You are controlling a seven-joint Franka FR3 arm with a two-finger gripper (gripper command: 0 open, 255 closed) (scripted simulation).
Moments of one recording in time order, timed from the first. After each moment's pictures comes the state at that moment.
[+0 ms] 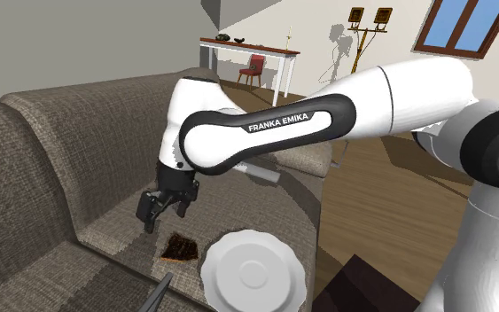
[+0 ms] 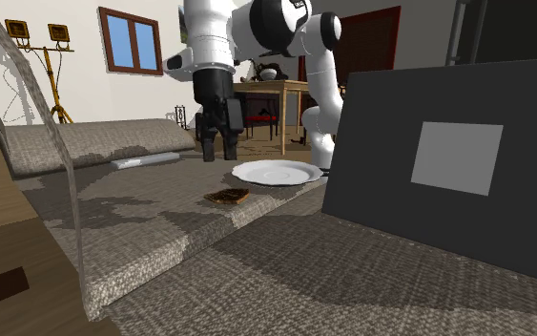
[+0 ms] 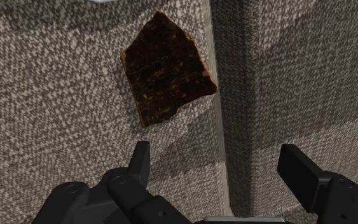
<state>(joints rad) 0.14 0.25 0.47 -1.76 0.08 2.14 0.30</state>
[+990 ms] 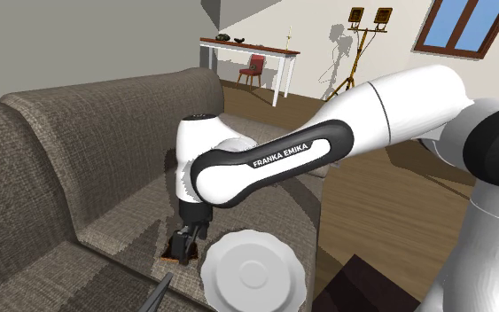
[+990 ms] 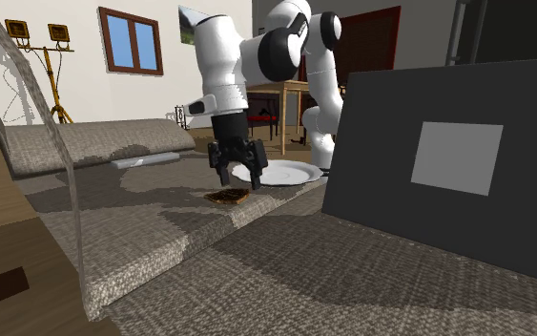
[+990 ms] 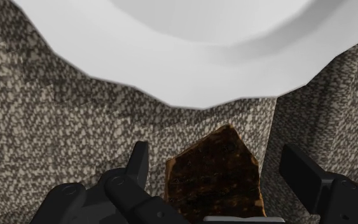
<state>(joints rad) 0.12 0.24 0.49 -1.92 0.02 2.09 0.04</state>
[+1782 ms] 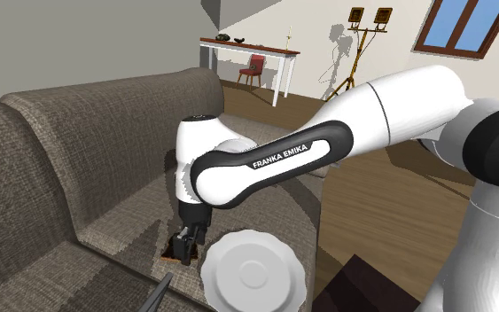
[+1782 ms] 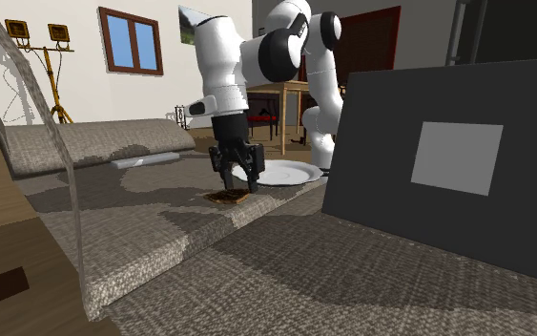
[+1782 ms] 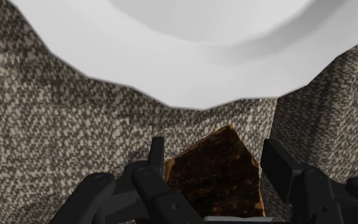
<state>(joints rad) 0.12 0.24 0.49 -1.92 0.02 2.10 0.04</state>
